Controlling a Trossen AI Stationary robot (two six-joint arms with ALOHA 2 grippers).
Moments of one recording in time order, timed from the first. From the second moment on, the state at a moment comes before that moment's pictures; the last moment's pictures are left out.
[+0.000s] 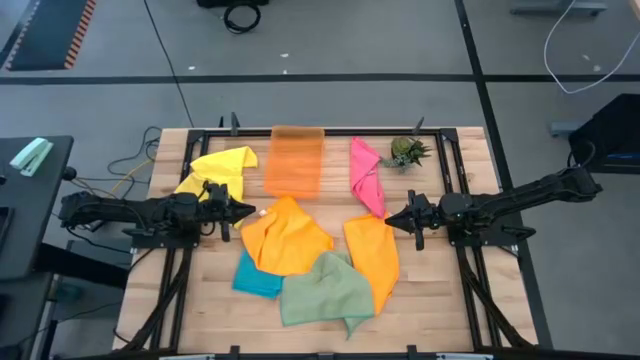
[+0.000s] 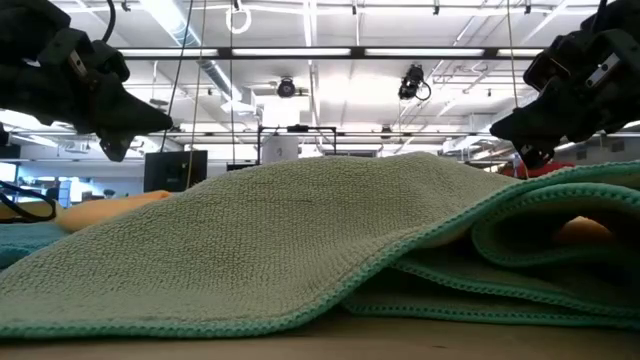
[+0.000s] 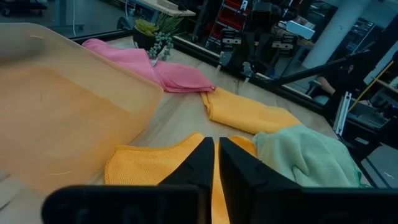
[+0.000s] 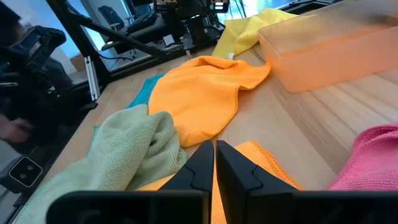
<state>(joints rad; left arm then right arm) -0.04 0.23 0.01 0.06 -0.22 -0.41 0.13 0.59 0.01 0.37 0.10 0.35</state>
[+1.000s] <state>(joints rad) -0.04 0.23 0.01 0.06 -0.22 -0.41 0.13 0.59 0.01 0.37 0.10 0.35</state>
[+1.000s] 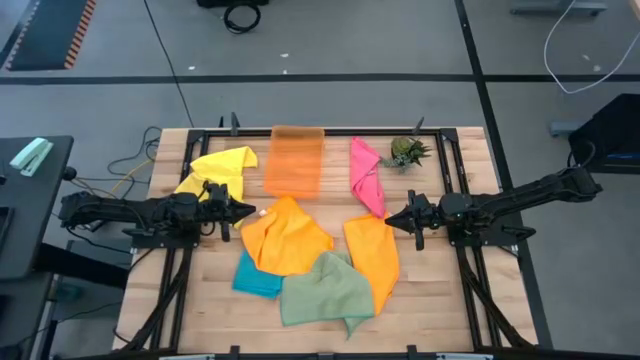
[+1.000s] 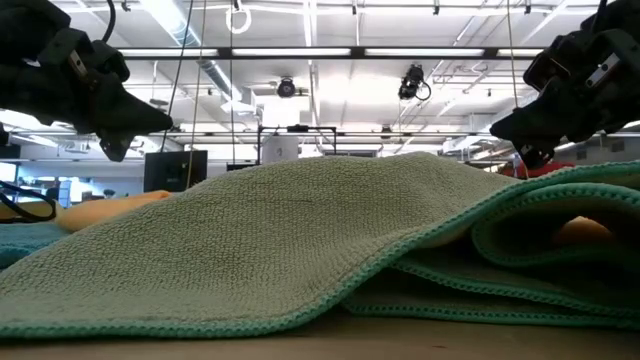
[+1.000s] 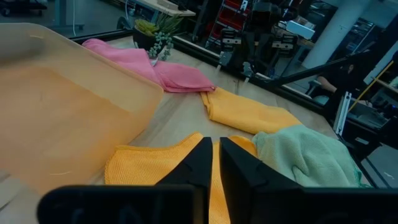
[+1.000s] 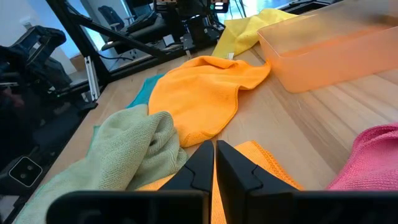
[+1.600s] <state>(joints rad) -0.04 0.23 0.01 0.19 -0.22 -0.98 0.13 0.59 0.01 0.37 0.10 0.35</state>
